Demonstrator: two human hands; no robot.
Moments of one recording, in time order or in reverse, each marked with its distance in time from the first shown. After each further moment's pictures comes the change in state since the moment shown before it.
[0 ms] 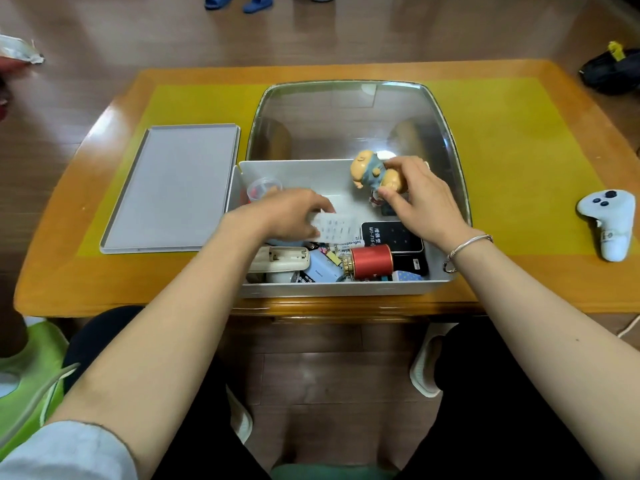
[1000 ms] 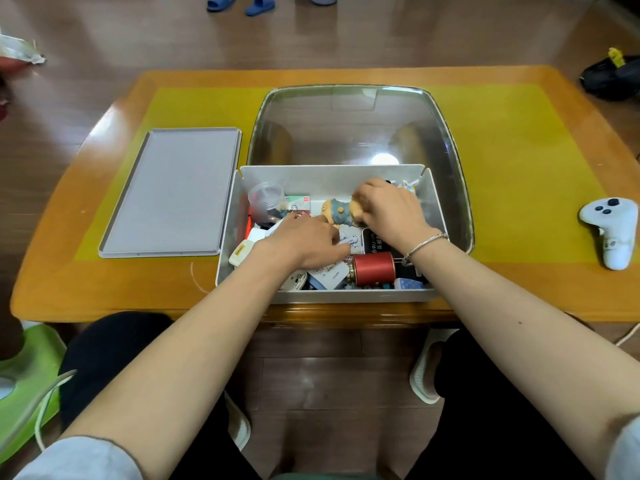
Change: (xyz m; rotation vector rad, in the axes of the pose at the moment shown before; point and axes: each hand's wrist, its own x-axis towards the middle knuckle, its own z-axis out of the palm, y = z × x) left_hand 0.011 0.020 0.040 0.159 -0.063 -0.098; right_hand 0.024 -0.023 0.038 -0.283 -0.236 0.048
